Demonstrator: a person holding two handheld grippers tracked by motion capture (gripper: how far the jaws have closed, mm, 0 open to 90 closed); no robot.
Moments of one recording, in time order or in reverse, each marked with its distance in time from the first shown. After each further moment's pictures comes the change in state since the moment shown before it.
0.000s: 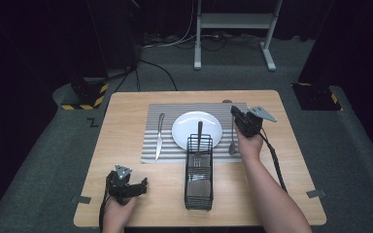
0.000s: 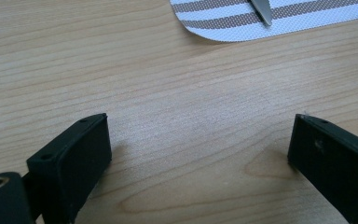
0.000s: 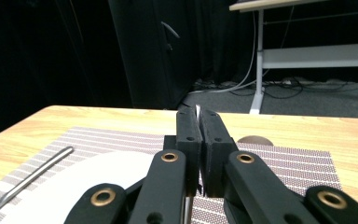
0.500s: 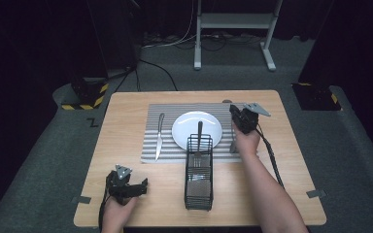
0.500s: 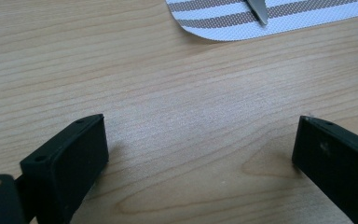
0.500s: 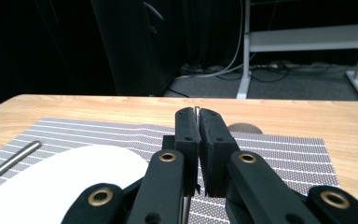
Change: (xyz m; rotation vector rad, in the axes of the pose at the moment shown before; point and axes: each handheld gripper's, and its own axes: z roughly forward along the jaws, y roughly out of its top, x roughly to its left) left arm 0.001 0.000 0.000 0.002 -0.020 0.001; right arm -0.009 -0.006 0.029 0.069 -0.063 0.004
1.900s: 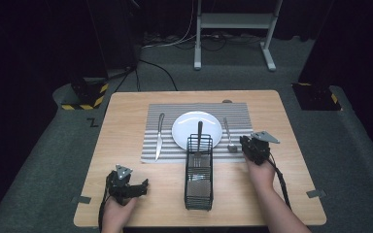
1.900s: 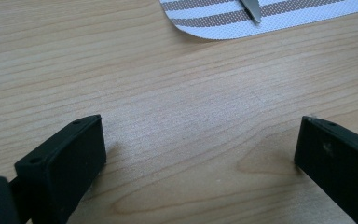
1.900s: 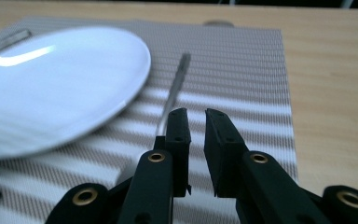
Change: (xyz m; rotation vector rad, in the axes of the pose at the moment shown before) left arm 0.000 0.000 0.000 0.003 -0.018 0.011; right arm 0.004 -0.055 -0.090 0.230 -0.086 -0.078
